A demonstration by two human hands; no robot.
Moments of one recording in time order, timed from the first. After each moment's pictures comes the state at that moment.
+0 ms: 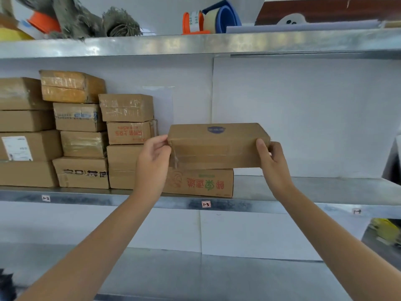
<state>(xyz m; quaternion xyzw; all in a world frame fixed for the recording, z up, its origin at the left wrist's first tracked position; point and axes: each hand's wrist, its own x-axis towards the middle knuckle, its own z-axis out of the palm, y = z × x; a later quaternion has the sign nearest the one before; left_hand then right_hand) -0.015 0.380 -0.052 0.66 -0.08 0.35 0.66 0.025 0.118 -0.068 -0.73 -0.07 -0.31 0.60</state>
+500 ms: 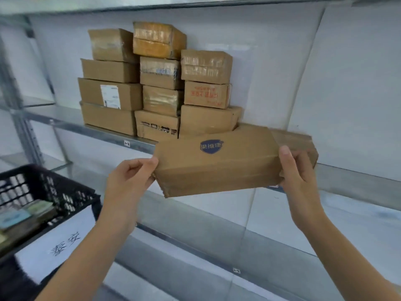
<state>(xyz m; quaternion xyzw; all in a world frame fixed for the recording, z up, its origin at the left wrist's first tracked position) -0.130 0.516 -0.147 0.58 0.13 0.36 0.72 -0.028 0.241 -0.126 -0.69 -0.17 -0.20 0.67</state>
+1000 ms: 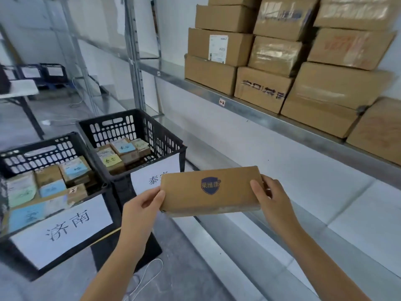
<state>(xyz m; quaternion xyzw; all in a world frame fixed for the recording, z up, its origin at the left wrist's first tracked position) -0.272 0.594 -0.288 0.60 0.40 0.37 0.58 -0.049 0.409 -0.276 -0.80 -0.29 0.09 0.52</state>
